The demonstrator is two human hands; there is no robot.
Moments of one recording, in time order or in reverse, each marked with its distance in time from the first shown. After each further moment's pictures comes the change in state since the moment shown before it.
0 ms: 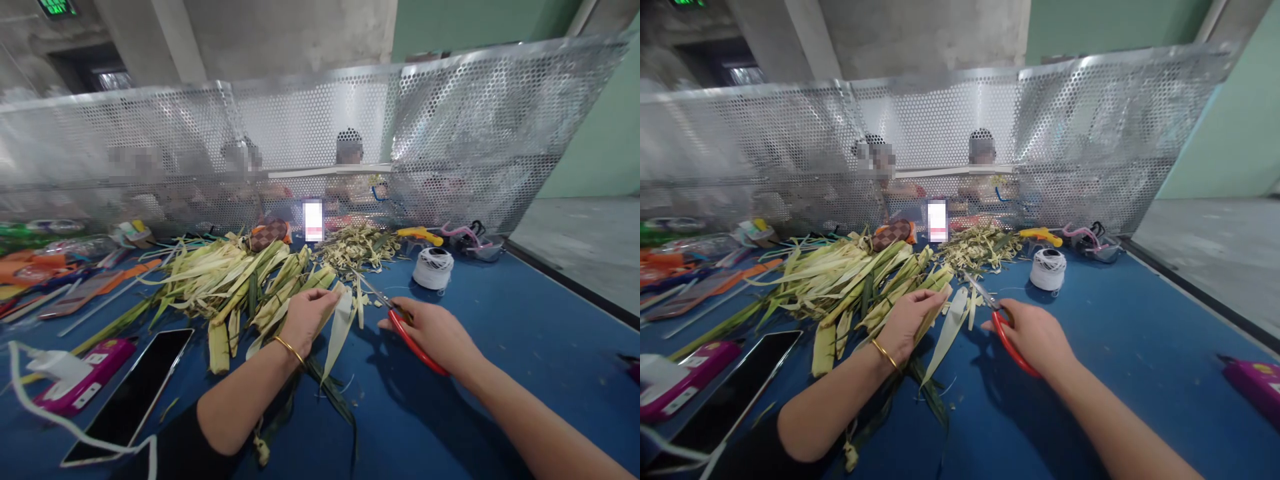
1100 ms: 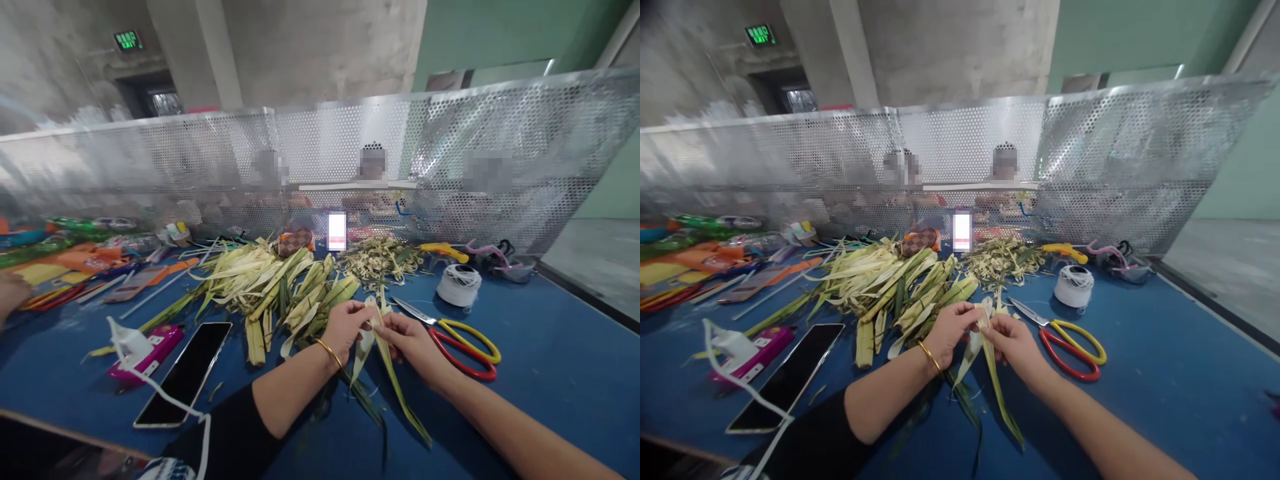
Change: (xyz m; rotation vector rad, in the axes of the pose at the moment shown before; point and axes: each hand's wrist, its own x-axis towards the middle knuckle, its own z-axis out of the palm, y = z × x) left_hand -0.010 -0.010 0.006 -0.043 -0.126 -0.036; right_hand 0.008 -0.048 0.052 1.074 -0.176 0.010
